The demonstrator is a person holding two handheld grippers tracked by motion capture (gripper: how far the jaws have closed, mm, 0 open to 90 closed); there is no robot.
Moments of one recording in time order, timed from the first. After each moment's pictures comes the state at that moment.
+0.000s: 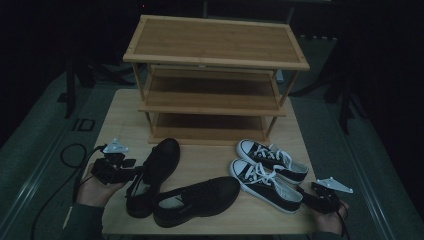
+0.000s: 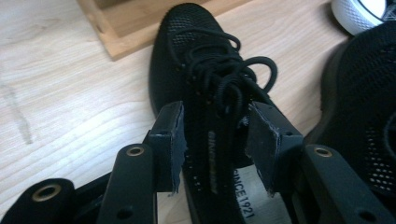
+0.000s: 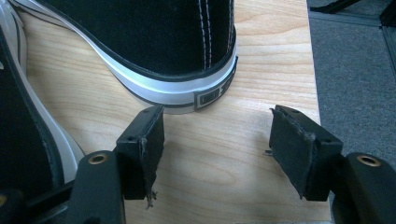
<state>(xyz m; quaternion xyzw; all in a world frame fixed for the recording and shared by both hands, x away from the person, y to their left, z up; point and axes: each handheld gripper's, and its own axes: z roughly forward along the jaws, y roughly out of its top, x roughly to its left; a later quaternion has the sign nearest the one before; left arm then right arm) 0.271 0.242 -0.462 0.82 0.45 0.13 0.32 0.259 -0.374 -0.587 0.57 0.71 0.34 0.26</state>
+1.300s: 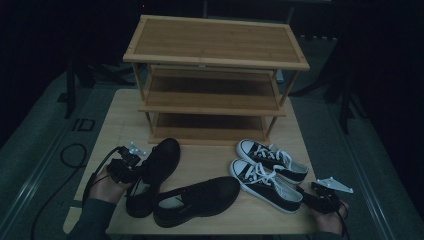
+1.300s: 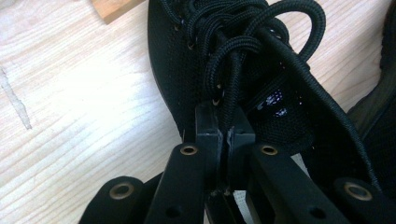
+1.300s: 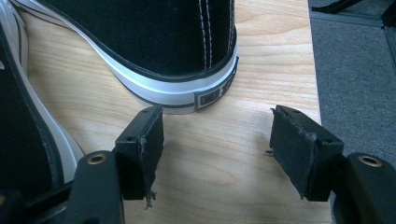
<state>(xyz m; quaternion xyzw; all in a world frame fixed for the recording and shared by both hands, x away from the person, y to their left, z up) 0.289 0.216 -0.484 0.86 0.44 0.15 0.21 0.259 -0.374 -0.587 0.57 0.71 0.34 0.25</state>
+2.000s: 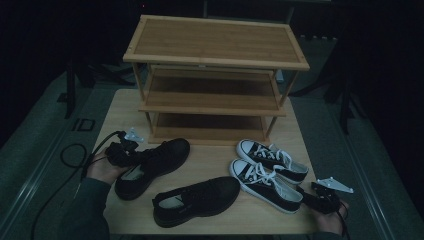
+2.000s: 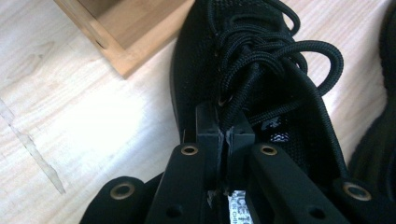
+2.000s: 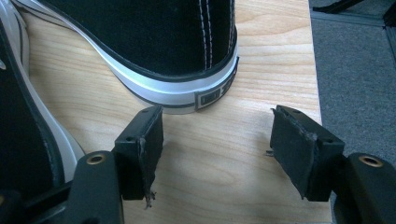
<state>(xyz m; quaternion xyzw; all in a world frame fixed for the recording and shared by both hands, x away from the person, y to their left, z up) 0.332 0.234 -0.472 0.88 0.38 0.15 0.25 0.259 -0.375 -0.586 0.57 0.71 0.34 0.25</state>
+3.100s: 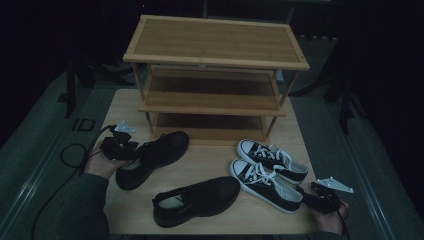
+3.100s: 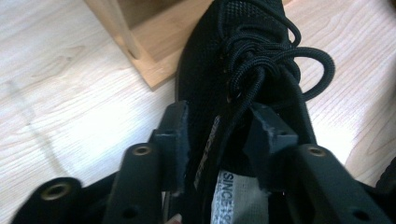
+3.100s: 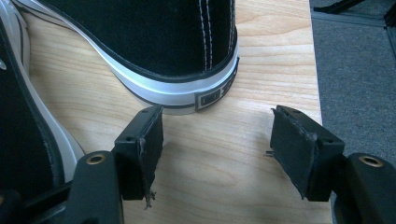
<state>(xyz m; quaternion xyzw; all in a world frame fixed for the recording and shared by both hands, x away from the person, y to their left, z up) 0.343 0.254 -0.471 0.84 0.43 0.15 0.29 0.260 -0.375 -0.586 0.57 0.71 0.34 0.25</state>
